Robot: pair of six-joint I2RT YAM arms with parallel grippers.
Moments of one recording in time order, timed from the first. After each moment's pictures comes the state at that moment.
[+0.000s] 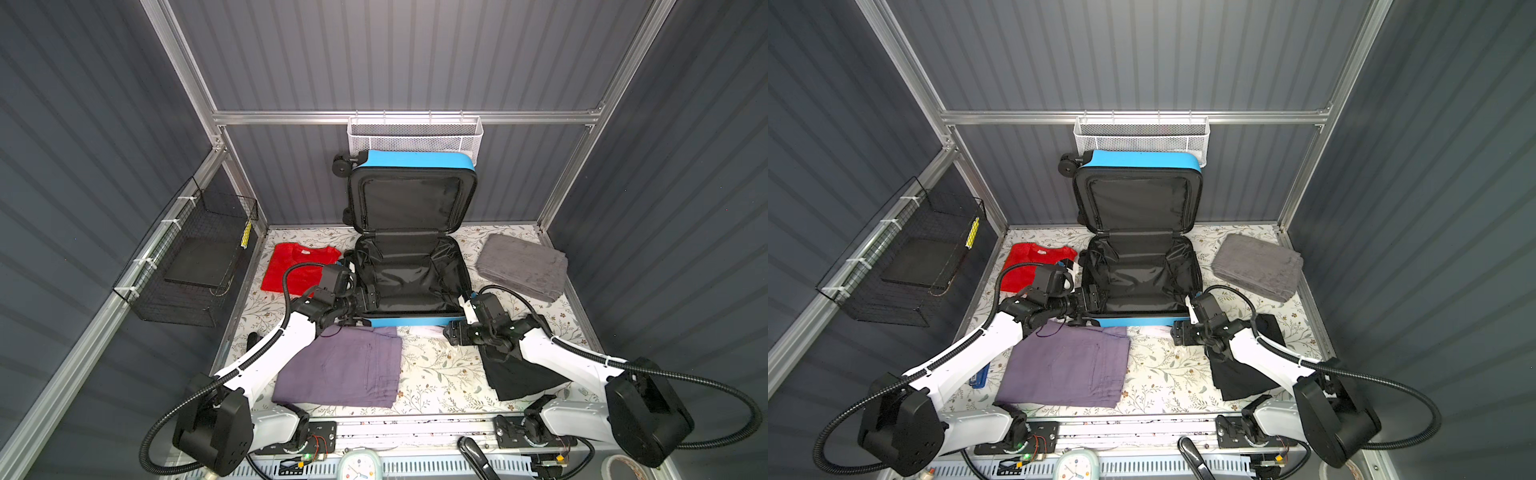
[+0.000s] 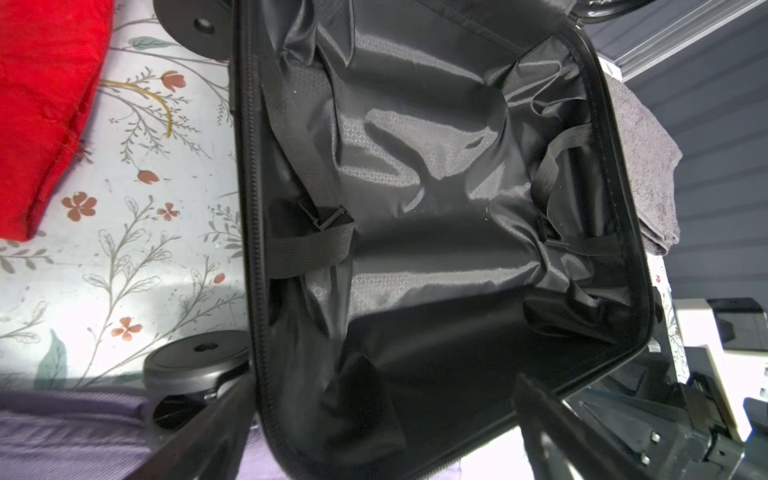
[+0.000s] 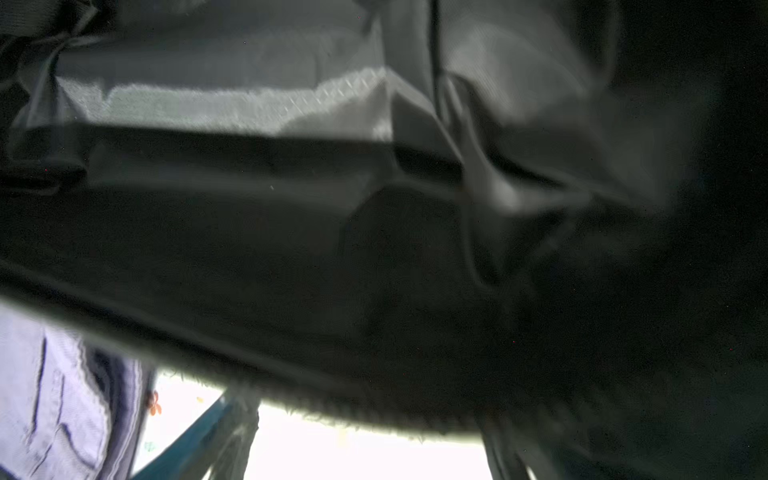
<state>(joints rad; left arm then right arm) -0.48 1.27 0.90 -0.41 0.14 -0.54 0.53 1.27 0.59 -0.27 -0.12 0.42</state>
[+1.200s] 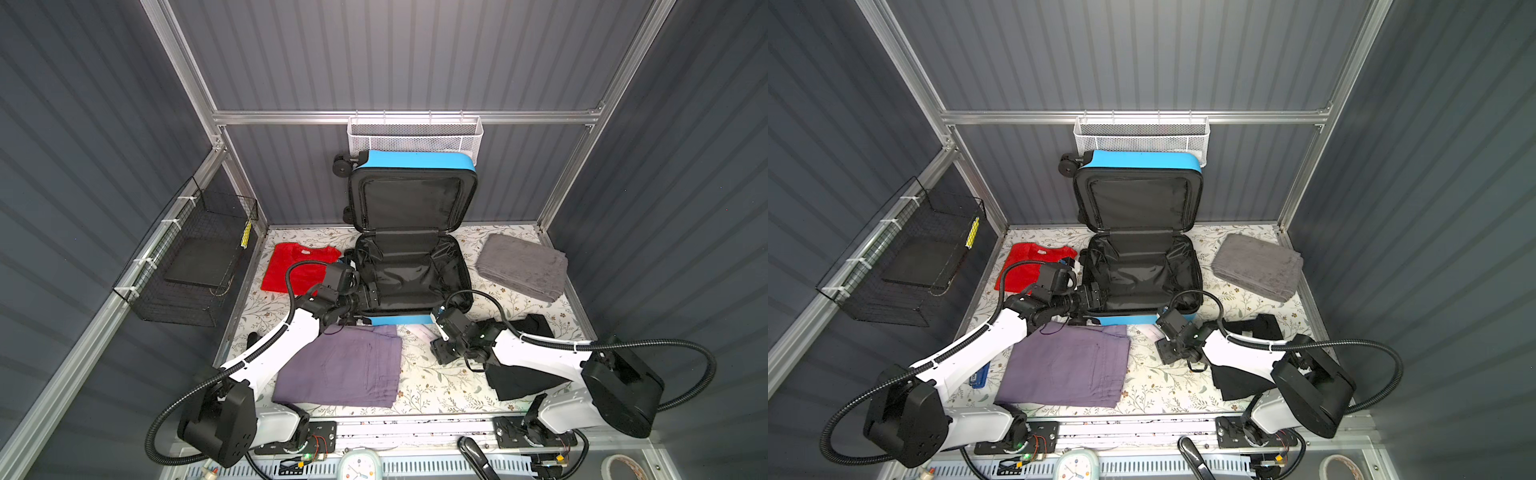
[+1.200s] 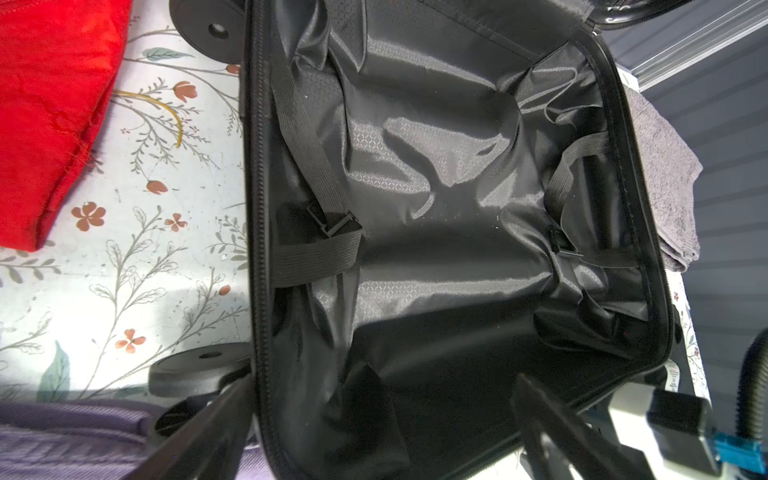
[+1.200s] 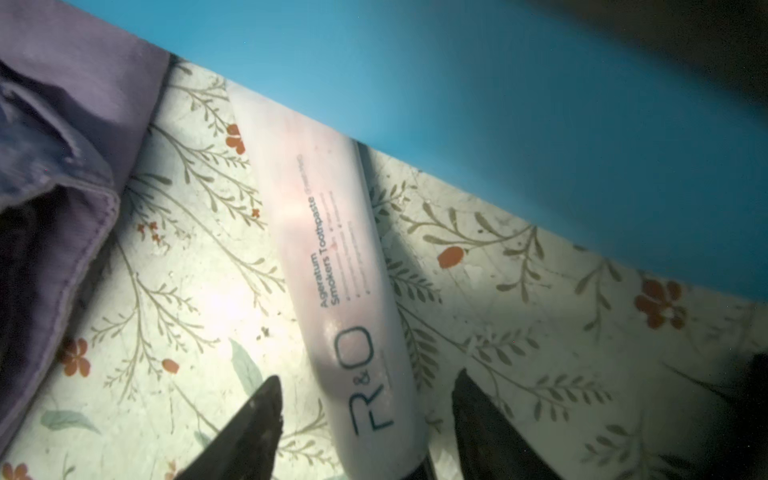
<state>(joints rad) -0.49 1.31 0.92 -0.39 0.09 -0.56 0.83 1.43 0.66 -0.32 0.09 0.33</state>
